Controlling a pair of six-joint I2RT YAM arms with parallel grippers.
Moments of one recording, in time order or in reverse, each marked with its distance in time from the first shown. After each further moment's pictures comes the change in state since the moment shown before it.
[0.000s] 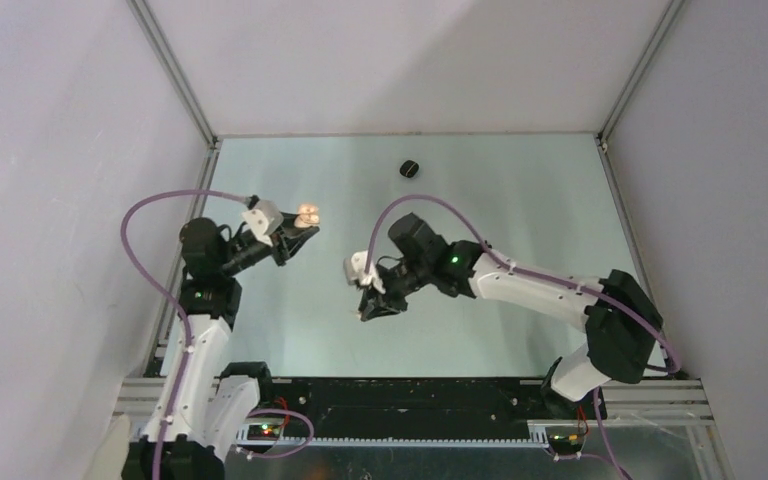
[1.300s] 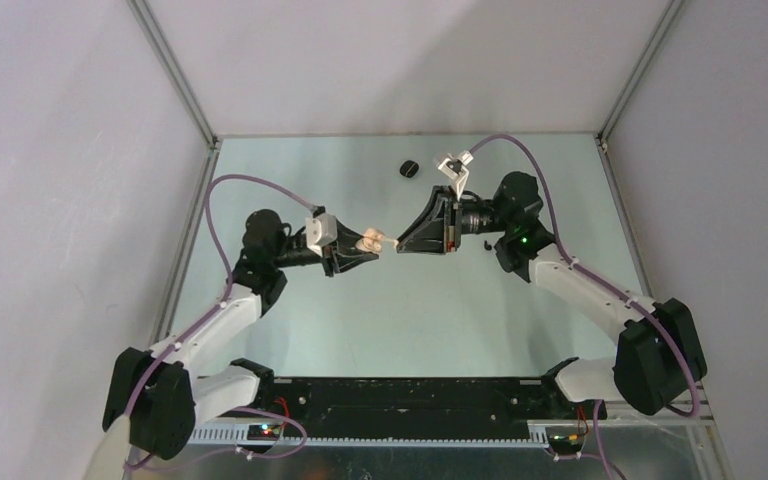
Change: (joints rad) left arm -0.422 0.338 -0.023 0.312 0.087 -0.013; right arm -0.480 -0.235 -0.198 0.859 -0.414 1.259
